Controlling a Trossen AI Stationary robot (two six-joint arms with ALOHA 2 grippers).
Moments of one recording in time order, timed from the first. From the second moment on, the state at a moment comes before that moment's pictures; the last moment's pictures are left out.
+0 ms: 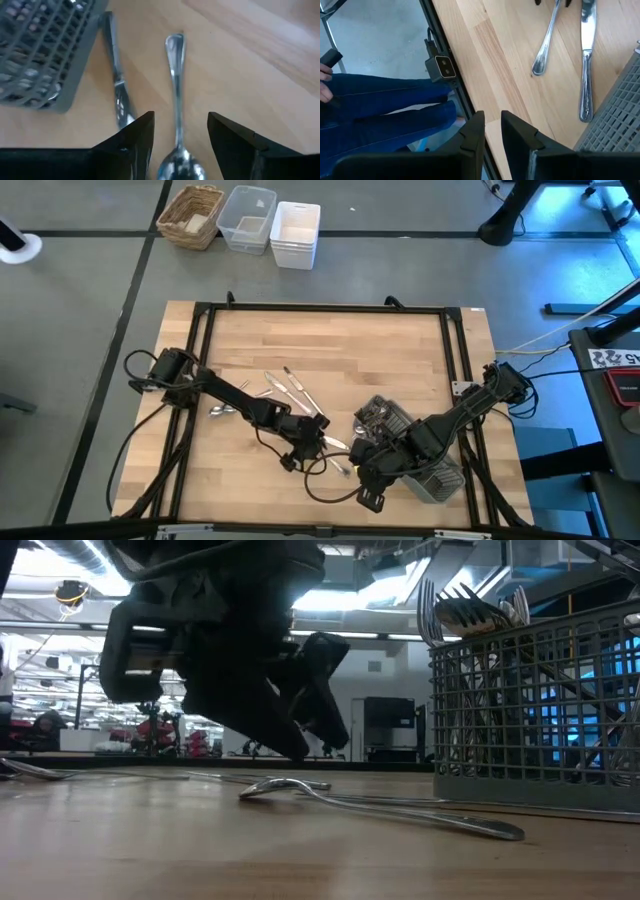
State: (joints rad) left arm -0.29 1.88 1.03 0.06 0.07 0.42; right arm 0.59 1.82 1.78 -1.04 -0.04 1.04
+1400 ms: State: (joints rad) left arm -0.24 1.94 1.03 0.00 0.17 0.02; right arm 0.60 1.81 2.00 -1.39 0.04 0.98
